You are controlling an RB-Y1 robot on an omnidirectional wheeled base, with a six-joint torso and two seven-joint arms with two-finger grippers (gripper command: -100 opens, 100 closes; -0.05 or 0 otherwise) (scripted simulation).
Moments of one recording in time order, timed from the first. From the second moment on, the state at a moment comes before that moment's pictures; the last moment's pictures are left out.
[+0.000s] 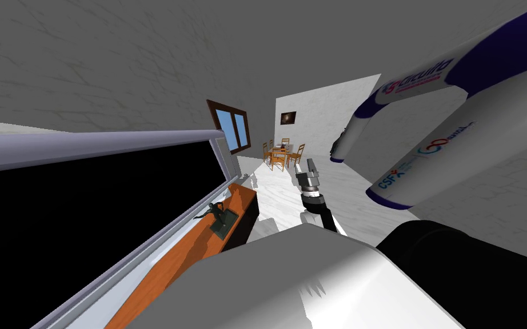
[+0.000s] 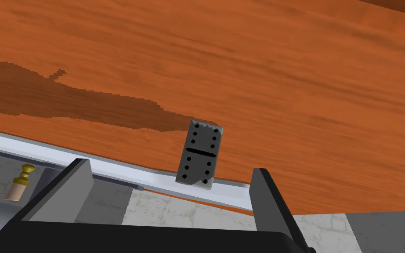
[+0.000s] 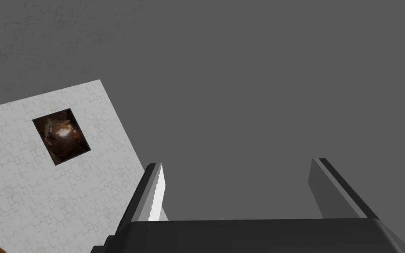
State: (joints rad) left arm 0.52 0.46 0.16 -0.96 -0.42 -0.04 -0.05; right arm 0.52 -0.04 0.02 -2.32 -0.03 -0.57 -0.04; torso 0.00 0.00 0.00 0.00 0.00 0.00
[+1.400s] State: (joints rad) left arm 0.40 0.46 0.19 -0.82 -0.47 0.03 -0.09; right arm 0.52 -0.04 0.02 -2.32 -0.03 -0.57 -0.04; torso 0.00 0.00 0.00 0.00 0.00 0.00
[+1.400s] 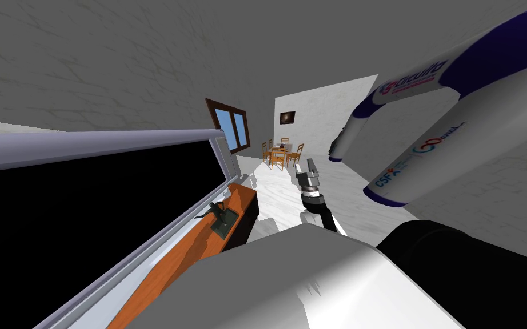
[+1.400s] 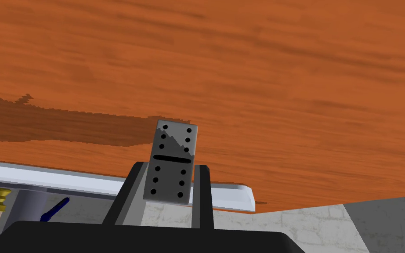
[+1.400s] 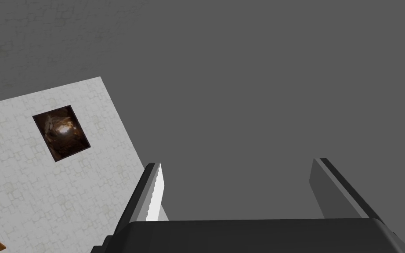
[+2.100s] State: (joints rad) left arm 0.45 0.48 0.18 -0.85 -0.46 0.01 -0.06; right arm 0.52 -0.04 0.02 -2.32 -0.03 -0.57 -0.04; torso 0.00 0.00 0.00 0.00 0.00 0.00
